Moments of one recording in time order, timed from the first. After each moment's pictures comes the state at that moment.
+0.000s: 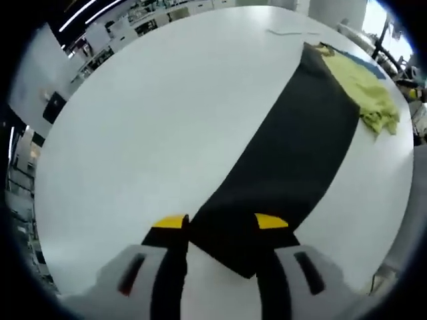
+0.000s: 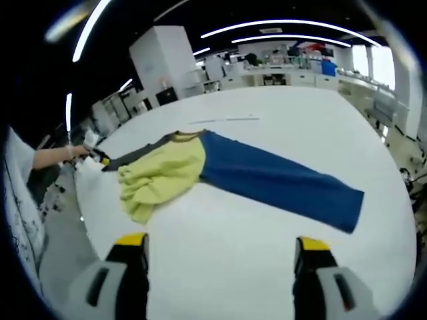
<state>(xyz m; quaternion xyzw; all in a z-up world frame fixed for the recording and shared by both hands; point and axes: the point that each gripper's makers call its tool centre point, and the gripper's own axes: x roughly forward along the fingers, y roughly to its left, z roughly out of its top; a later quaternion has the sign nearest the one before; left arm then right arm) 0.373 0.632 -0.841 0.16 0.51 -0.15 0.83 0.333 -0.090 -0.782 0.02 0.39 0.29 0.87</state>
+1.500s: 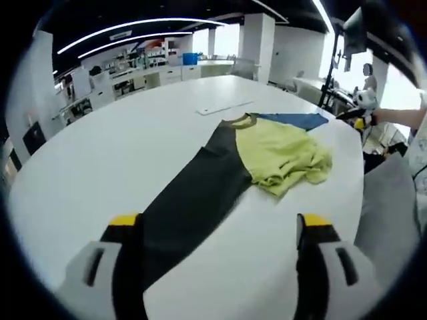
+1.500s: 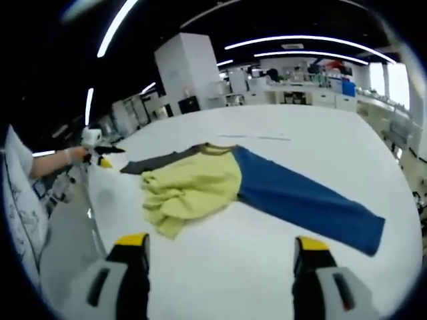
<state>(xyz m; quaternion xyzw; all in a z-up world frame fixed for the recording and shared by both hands) 0.324 0.465 -0.755 0.08 0.33 -0.29 0.89 0.323 -0.033 -0.758 0.00 0.33 0.35 0.88</state>
